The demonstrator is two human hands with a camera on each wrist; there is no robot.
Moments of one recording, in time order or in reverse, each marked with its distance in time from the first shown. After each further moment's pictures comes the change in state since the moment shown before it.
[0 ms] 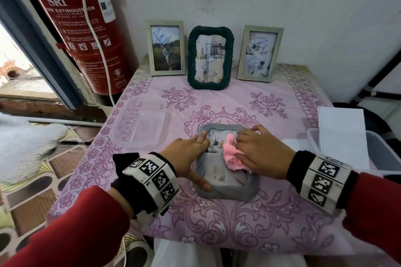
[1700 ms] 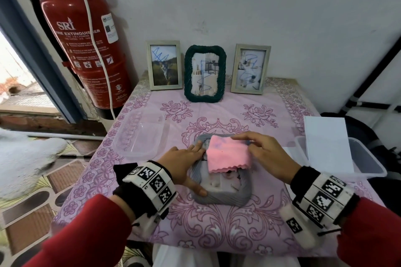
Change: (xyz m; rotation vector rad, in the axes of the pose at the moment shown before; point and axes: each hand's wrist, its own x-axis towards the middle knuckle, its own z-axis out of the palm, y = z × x) left_hand -0.004 -0.004 0.002 -0.002 -0.029 -0.025; right_hand -0.020 0.001 -0.006 1.194 0.398 0.384
